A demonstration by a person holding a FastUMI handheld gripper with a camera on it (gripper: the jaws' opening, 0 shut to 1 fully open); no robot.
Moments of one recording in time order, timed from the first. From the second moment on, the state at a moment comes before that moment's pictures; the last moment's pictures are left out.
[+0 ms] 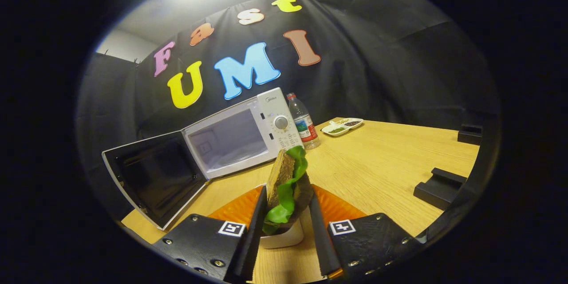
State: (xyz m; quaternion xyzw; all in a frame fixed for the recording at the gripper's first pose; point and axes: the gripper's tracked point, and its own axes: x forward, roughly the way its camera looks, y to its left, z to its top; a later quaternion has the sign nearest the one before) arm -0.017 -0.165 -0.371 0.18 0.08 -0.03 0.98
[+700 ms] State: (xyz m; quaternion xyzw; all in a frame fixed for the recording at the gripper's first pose) arm -0.014 -0.121 -0.297 0.11 0.04 -0.03 0.99
